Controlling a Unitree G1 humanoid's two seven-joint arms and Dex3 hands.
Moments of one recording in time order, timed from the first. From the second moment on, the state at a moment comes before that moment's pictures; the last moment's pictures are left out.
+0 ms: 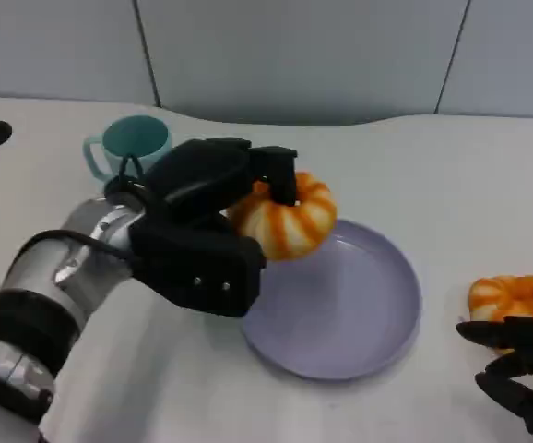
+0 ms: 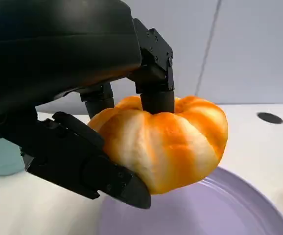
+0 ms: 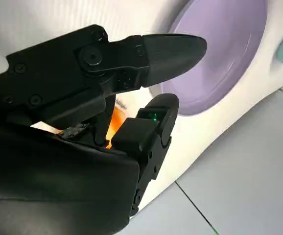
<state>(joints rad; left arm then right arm) -0.81 0.27 -0.47 0.80 0.59 -0.55 -0.07 0.27 -0.29 -0.02 -0.19 -0.25 -0.07 0.14</state>
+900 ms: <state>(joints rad) -0.94 0.20 -0.55 0.88 0.56 -0.55 -0.55 0.28 -0.28 -0.01 -0.22 -0.25 -0.02 0.14</state>
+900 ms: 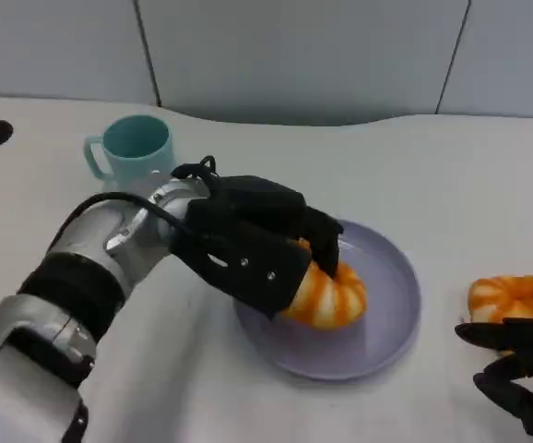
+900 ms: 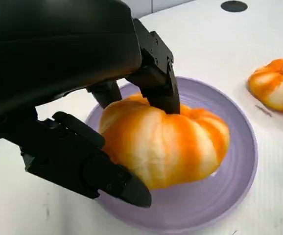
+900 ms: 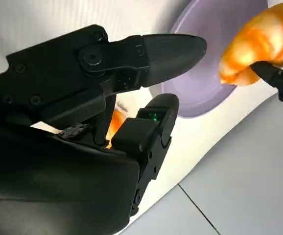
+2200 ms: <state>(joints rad) -0.49 0.41 -0.14 0.49 0.06 -0.41 -0.67 0.27 -0.29 -0.01 -0.20 -0.25 -0.05 0.14</state>
